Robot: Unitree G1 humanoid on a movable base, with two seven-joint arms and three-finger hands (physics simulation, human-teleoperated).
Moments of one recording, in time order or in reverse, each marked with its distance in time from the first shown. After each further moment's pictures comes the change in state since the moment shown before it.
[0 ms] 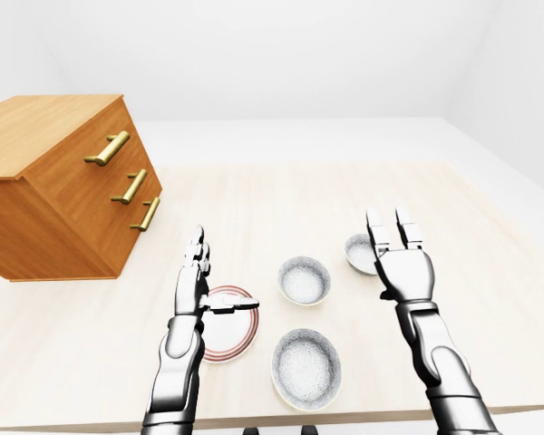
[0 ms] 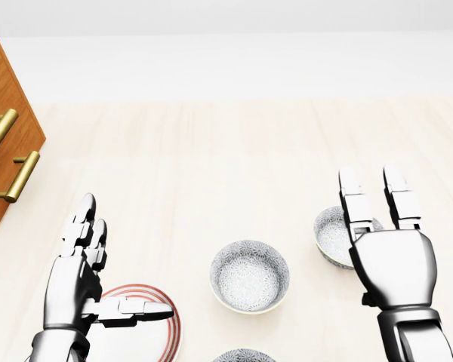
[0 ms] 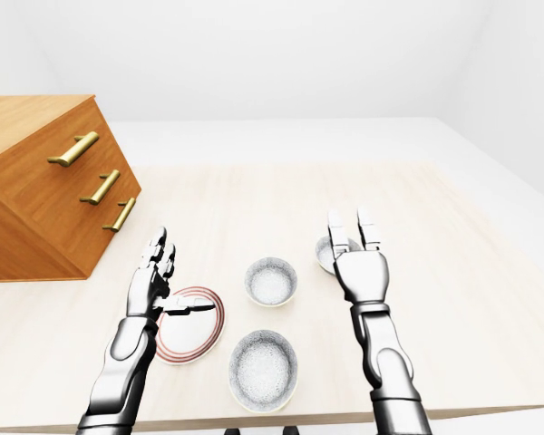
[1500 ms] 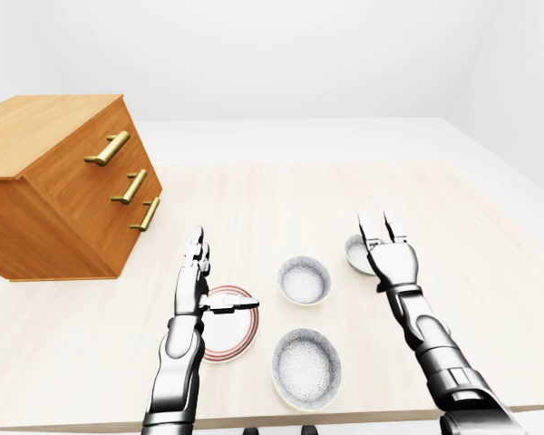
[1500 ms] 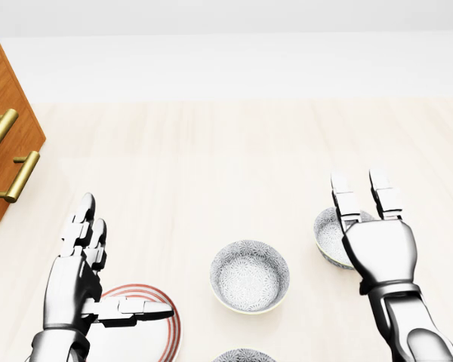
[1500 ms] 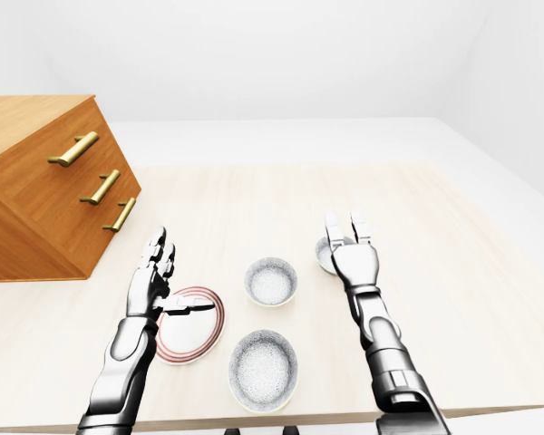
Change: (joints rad) left arm 0.000 -0.001 0.000 0.000 -0.004 -0.004 0.003; right arm -0.285 -0.081 0.079 0.565 0.026 0.000 -0.190
